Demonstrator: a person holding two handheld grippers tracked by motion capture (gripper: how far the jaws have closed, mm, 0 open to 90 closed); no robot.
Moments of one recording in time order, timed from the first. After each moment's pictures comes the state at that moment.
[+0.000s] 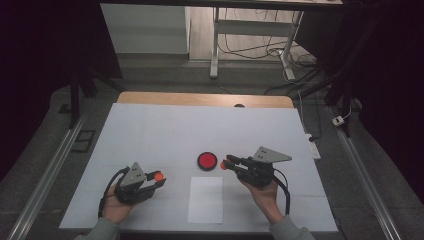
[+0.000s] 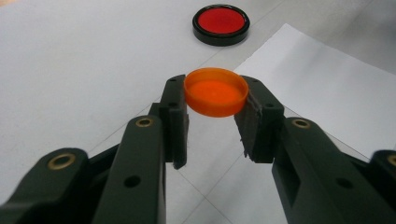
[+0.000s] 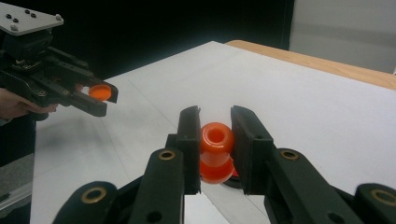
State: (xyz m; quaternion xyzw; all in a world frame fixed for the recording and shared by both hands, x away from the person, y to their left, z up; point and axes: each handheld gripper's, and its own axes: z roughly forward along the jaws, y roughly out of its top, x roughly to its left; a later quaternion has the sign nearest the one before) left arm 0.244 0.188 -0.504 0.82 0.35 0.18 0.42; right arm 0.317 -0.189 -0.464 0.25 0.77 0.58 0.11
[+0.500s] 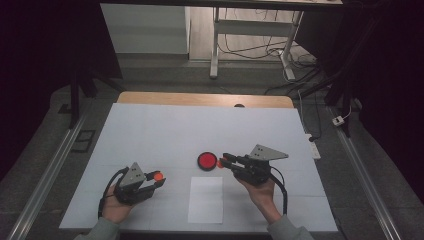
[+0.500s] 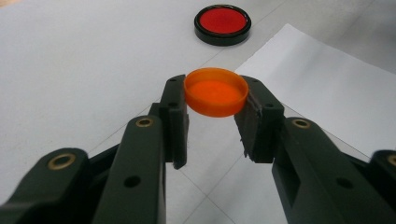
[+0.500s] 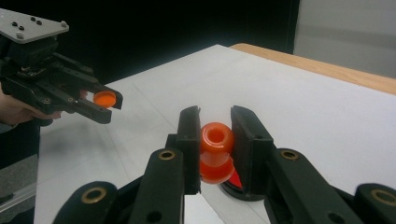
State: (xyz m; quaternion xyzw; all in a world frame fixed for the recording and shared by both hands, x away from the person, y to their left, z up) left arm 0.244 0.191 -0.504 0.82 0.35 0.18 0.43; right arm 0.320 -0.179 -0.459 0.24 0.77 0.58 0.11
